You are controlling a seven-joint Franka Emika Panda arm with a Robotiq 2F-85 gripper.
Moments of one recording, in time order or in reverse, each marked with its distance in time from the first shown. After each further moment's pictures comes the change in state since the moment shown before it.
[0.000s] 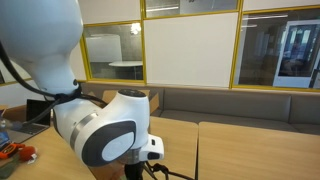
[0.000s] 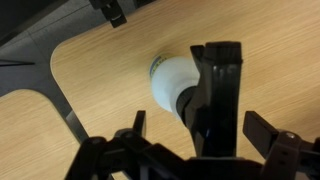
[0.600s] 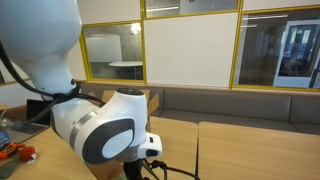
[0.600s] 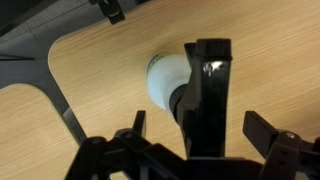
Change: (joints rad) arm 0.014 0.000 0.000 0.006 -0.027 -0.003 0.011
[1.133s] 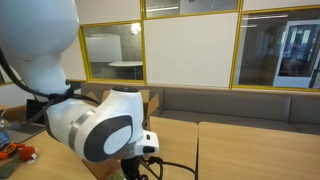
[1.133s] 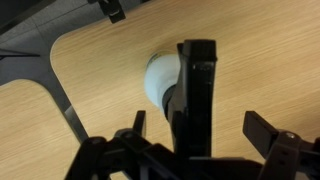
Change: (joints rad) arm 0.018 -0.006 -0.003 0.002 -0.095 -0.005 0.089
